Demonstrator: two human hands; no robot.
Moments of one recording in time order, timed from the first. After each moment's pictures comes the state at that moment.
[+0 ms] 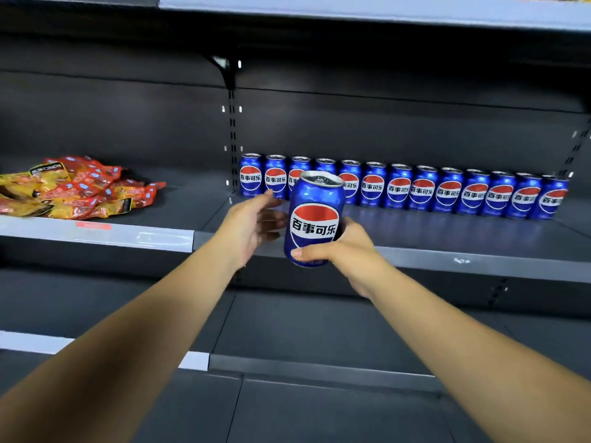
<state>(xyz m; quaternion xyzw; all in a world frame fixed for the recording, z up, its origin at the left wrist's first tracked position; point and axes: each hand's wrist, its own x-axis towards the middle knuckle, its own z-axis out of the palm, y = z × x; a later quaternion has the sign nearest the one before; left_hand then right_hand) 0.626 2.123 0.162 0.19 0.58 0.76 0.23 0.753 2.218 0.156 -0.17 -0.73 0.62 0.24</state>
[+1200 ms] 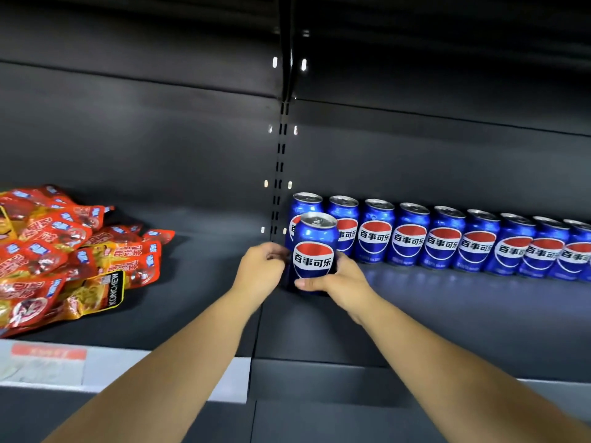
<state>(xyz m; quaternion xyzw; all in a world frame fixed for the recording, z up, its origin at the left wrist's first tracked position) 0.360 2.174 0.109 0.28 0.73 0.61 0.13 0.461 2.283 0.105 -0.23 -0.75 0.57 0.23</state>
